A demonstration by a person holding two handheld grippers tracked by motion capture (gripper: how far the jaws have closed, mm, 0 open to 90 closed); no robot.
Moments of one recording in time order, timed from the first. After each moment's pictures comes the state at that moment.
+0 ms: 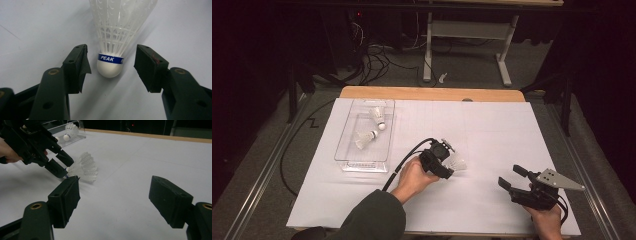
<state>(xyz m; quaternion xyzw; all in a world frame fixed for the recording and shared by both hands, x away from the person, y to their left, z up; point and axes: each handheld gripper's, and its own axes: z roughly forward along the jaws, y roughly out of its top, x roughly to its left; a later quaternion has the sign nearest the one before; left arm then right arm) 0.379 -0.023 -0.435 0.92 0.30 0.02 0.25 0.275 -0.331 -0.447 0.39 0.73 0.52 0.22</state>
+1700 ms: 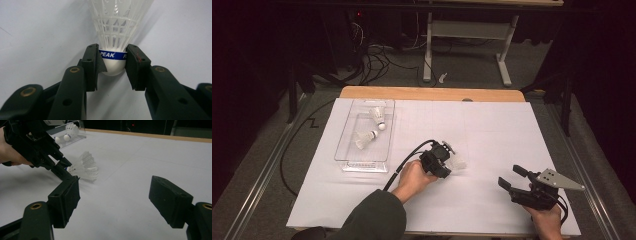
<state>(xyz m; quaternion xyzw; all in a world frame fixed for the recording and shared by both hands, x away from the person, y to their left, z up) 0.383 -0.025 -0.444 0.93 0.30 0.01 0.23 0.275 -0.331 -0.447 0.39 0.73 0.52 0.22</state>
